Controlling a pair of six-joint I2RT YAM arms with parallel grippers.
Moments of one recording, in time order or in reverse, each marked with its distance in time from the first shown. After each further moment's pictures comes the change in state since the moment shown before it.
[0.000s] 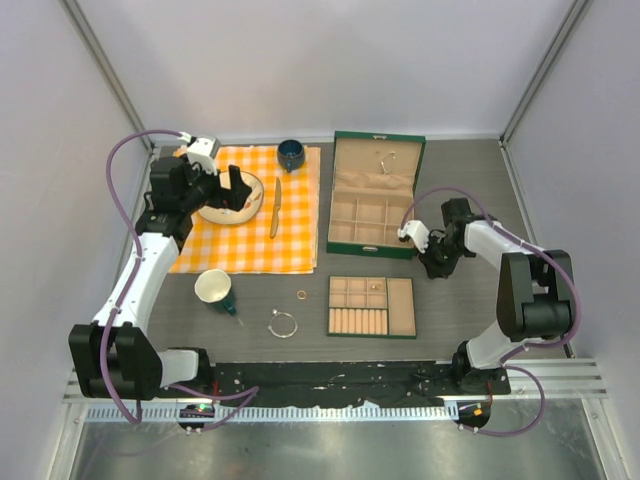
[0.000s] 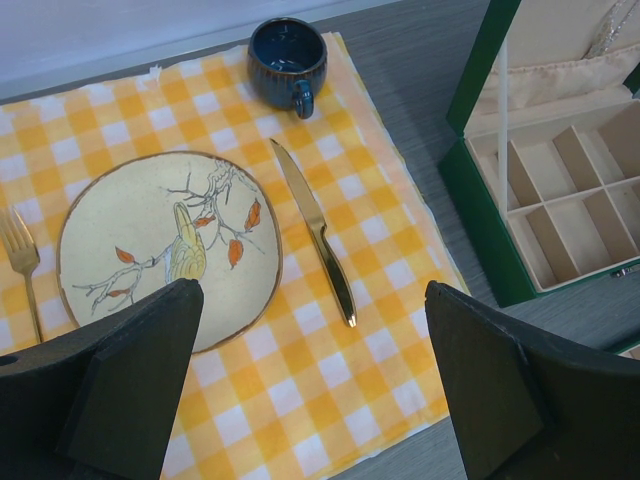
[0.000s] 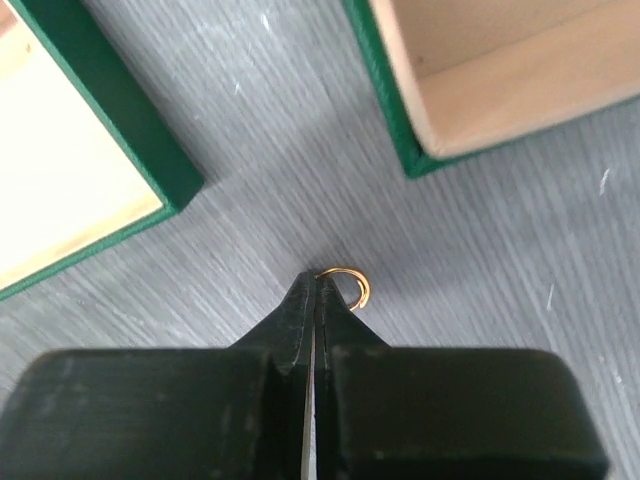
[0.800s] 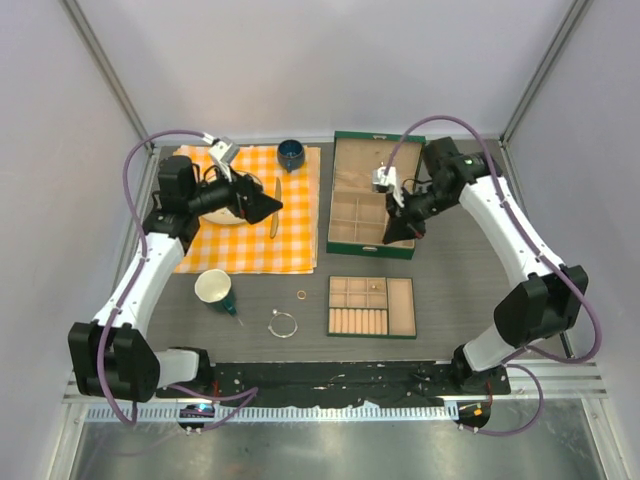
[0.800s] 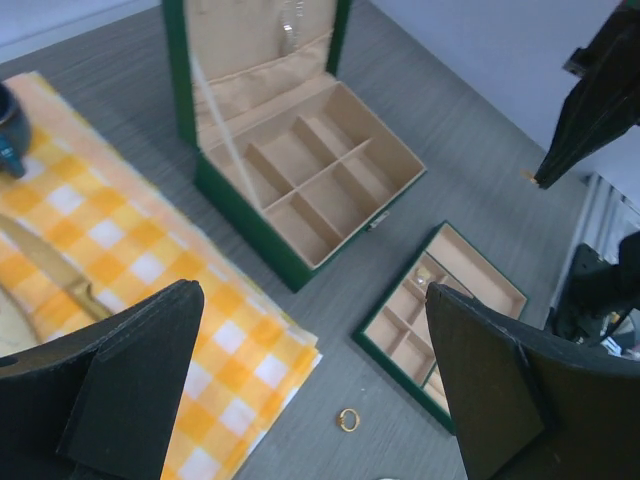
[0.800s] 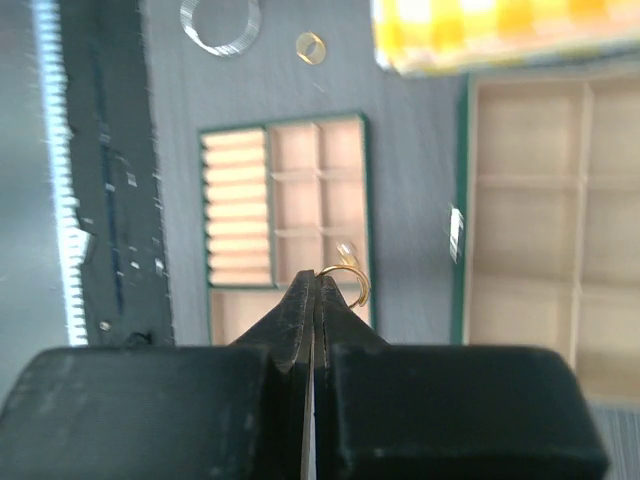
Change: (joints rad) left arm -0.048 0.000 0.001 0.044 0.452 -0.131; right arm 0.181 -0.030 0.666 -0.629 -0.499 -0.049
